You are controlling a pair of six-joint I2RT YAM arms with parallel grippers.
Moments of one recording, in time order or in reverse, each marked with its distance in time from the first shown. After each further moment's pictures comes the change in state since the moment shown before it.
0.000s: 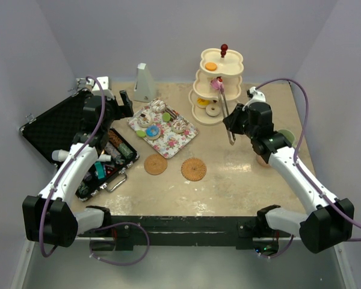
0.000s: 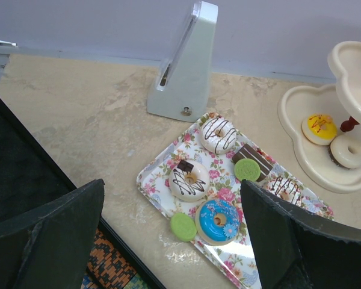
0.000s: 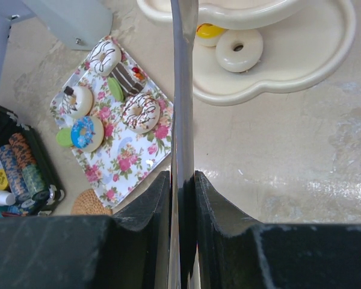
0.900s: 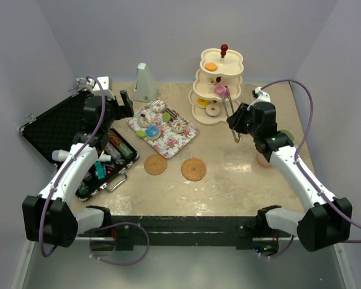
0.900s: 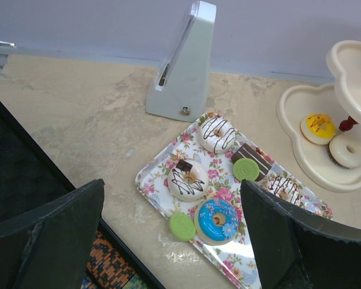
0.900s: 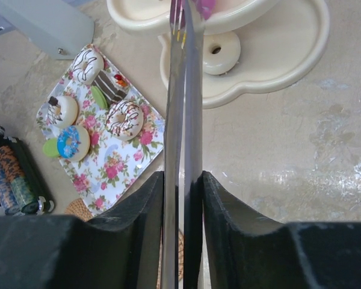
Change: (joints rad) left arm -0.003 0.000 0.000 0.000 0.000 0.000; right arm -0.076 0.008 -0.019 0.013 -0.020 0.000
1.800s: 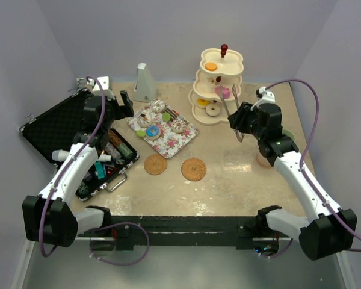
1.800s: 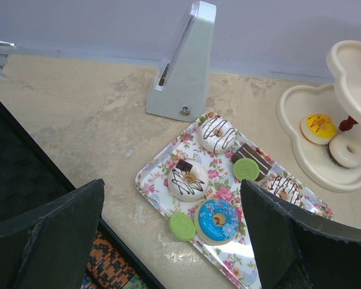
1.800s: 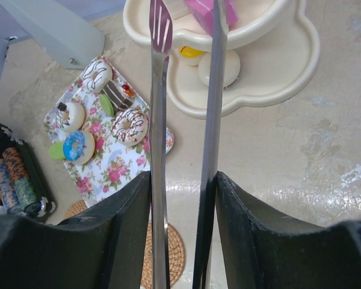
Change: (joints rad) left arm 0.000 0.000 0.000 0.000 0.000 0.000; right arm -0.006 -0.072 -0.001 -0.002 0.006 -0.038
